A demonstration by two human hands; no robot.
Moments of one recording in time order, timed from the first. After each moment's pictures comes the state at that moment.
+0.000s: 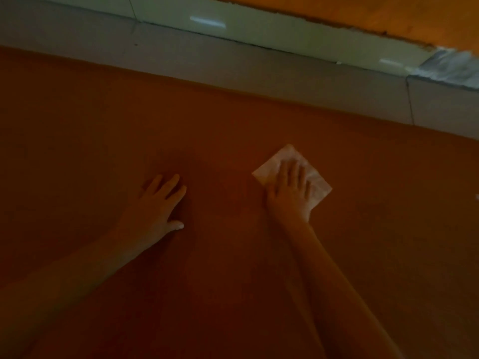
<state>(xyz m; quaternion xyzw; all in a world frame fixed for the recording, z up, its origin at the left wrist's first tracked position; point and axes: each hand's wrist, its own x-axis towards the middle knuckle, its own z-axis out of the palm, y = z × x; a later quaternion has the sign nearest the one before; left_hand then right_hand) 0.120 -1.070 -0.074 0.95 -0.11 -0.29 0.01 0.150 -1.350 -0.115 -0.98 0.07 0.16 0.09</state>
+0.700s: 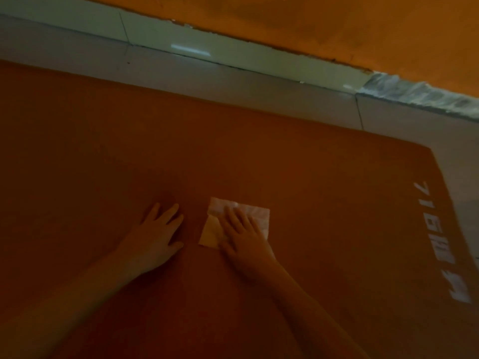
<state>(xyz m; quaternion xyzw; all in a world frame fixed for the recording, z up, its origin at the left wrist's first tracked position) 0.053 -1.098 -0.048 0.92 -0.13 -0.37 0.01 0.027 -1.324 -0.090 -0.95 -0.16 0.23 0.11</state>
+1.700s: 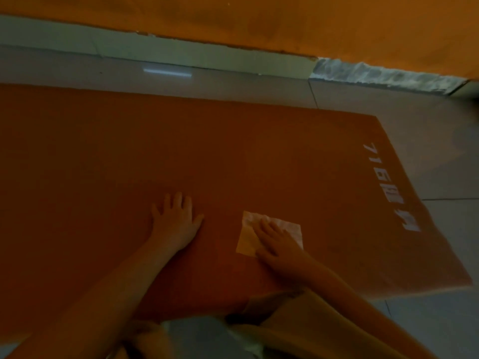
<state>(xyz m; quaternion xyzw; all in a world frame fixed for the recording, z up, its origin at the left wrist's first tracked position) 0.000 -1.167 -0.043 0.95 -0.08 -0.29 0.06 -0.094 -1.413 -0.031 -0.93 -0.07 0.33 0.15</state>
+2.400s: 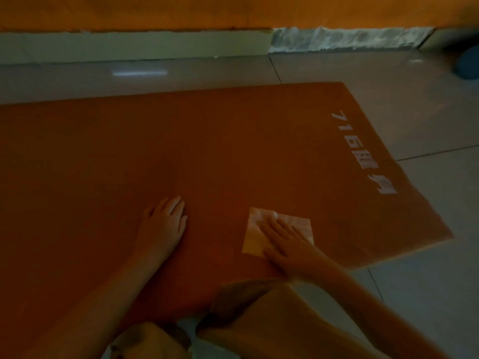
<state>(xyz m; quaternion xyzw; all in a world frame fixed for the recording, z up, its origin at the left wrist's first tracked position) -0.017 -1.212 -0.066 0.97 -0.20 -0.17 0.05 -0.142 -1.484 -0.032 -0.94 -0.03 0.31 0.15</state>
